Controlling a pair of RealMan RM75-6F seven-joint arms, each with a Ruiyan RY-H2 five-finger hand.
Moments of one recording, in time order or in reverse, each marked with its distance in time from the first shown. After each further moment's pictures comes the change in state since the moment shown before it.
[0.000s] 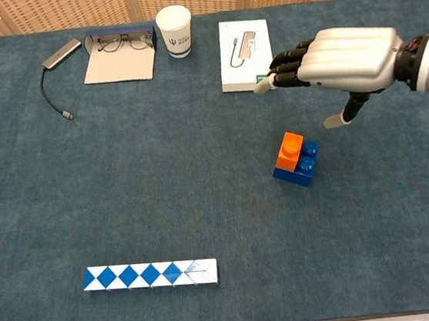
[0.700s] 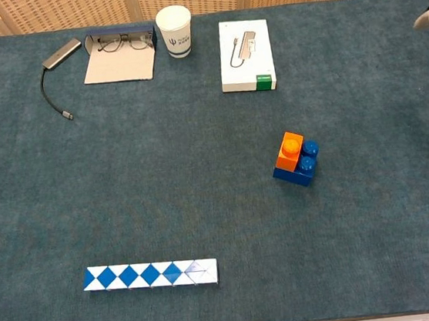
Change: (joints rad) left arm -0.028 0.071 0.031 -0.137 0.089 0.007 0.022; right arm -0.463 0.078 0.023 -0.241 0.346 0.465 -0.563
